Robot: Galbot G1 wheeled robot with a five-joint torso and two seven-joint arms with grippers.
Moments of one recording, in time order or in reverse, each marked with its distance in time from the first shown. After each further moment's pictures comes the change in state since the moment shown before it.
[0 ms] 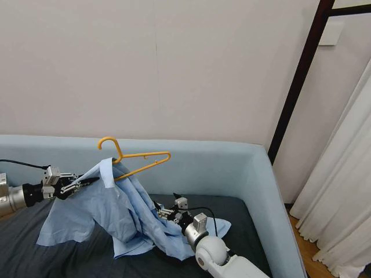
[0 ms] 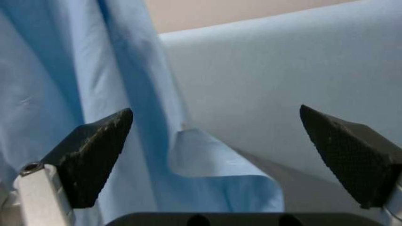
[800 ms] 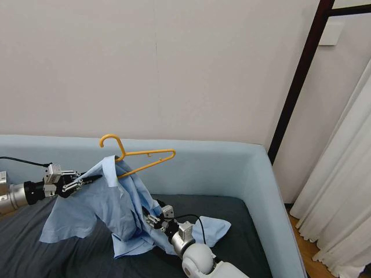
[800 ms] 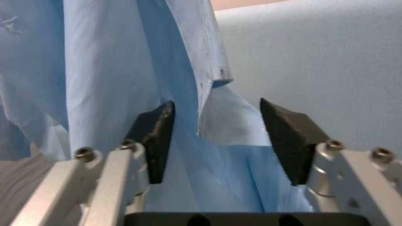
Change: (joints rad) left arm -0.005 0.003 -0.017 -0.026 -0.007 -0.011 0.006; right arm 0.005 0.043 -0.048 -0.036 -0.058 -0.012 0.061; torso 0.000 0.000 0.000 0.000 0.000
